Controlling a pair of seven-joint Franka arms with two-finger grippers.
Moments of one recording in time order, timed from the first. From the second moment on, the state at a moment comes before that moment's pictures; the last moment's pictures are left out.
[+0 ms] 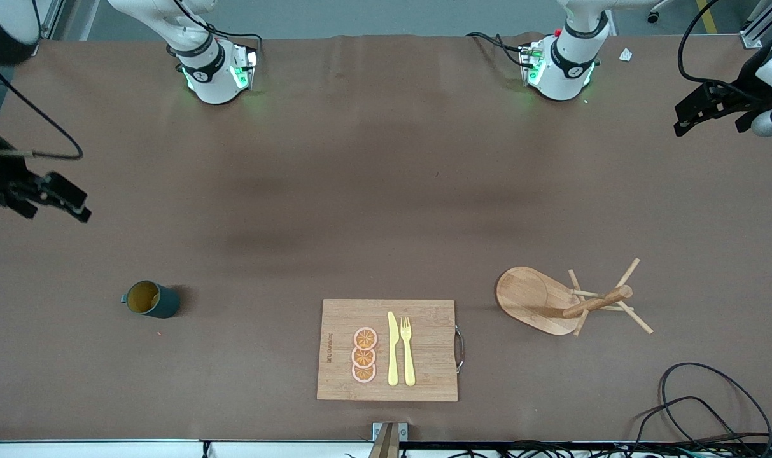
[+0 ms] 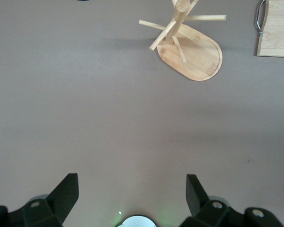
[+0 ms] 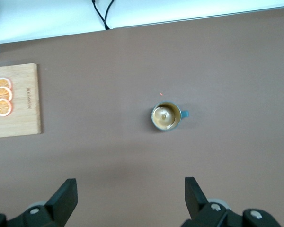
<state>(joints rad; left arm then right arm) 0.03 -0.12 -0.10 -1.61 0.03 1.47 -0.10 -0.01 -0.01 0.02 -1.60 0.02 1.78 0.12</state>
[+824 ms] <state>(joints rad) 0.03 -0.12 -0.10 -1.60 0.03 1.47 -0.10 -0.01 -0.17 0.01 -1.67 0.02 1.63 0.13</state>
